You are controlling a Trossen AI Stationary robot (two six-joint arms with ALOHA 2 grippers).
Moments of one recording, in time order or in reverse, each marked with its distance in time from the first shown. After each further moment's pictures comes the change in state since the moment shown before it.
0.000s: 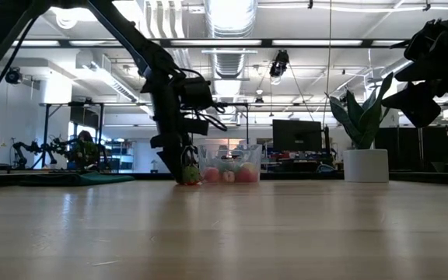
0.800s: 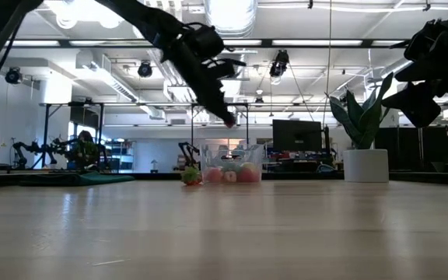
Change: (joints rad) left arm -0.010 -0.049 0.274 0.144 0.044 -0.089; right arm 0.000 0.000 0.000 0.000 0.000 0.000
